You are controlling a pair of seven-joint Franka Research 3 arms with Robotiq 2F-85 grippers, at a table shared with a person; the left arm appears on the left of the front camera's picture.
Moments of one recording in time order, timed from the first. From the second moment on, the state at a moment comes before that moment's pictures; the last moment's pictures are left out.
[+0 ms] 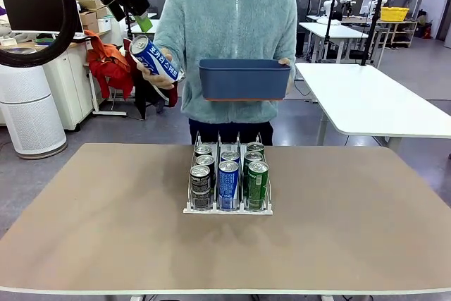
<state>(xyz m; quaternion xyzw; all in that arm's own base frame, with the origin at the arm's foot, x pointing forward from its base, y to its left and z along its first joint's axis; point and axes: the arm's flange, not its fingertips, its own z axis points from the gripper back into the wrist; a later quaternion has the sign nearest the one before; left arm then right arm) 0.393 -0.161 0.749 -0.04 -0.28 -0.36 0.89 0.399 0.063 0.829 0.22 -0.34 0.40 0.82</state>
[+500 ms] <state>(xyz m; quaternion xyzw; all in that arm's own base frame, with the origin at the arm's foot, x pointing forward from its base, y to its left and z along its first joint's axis) 0.393 -0.161 0.749 -0.04 -0.28 -0.36 0.89 0.399 0.063 0.829 0.22 -0.34 0.40 0.82</state>
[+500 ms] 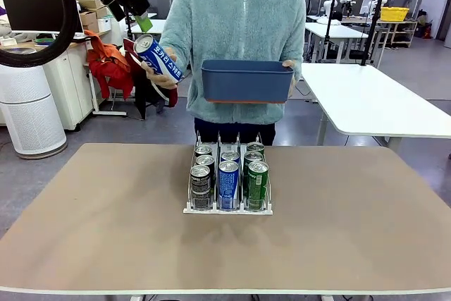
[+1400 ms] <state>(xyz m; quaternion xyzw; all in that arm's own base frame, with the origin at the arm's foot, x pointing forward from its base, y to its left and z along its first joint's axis) 0.420 -0.152 0.717 -0.03 -0.34 -0.38 0.86 0.399 0.063 0.829 0.22 -0.34 0.40 0.82</state>
